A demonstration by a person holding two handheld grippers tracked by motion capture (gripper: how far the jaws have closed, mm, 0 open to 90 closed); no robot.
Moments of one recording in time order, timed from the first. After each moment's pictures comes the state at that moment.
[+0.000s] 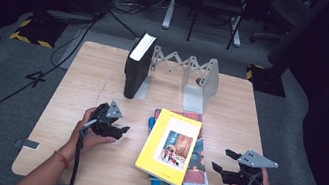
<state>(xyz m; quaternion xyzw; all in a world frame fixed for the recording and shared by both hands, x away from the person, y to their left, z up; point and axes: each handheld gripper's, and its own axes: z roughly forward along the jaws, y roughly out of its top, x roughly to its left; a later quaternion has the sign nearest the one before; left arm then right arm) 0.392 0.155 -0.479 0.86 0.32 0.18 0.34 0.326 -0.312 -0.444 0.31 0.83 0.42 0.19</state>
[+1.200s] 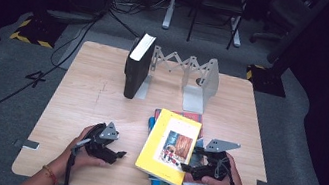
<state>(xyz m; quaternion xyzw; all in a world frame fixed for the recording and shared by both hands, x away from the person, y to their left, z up) 0.351 0.152 -0.503 0.88 0.28 0.11 0.36 0.346 -0.227 -0.451 0.30 0.86 0.40 0.05</state>
